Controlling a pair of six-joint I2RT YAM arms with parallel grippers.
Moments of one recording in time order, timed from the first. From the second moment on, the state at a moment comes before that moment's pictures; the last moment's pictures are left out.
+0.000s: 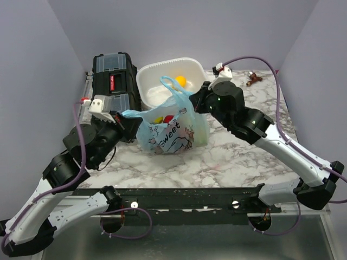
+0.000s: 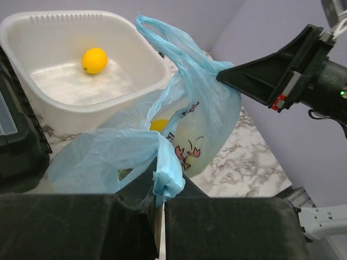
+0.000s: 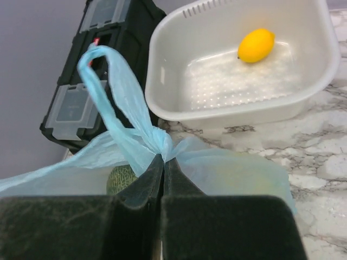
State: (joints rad) left arm -0.84 0.72 1.21 -0.60 -0.33 -0.50; right arm 0.88 1.33 1.50 -0.46 0.41 0.53
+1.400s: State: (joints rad) left arm -0.84 0.49 0.80 -0.63 -0.03 -0.79; right arm 1.33 1.36 1.26 -0.70 0.77 0.42
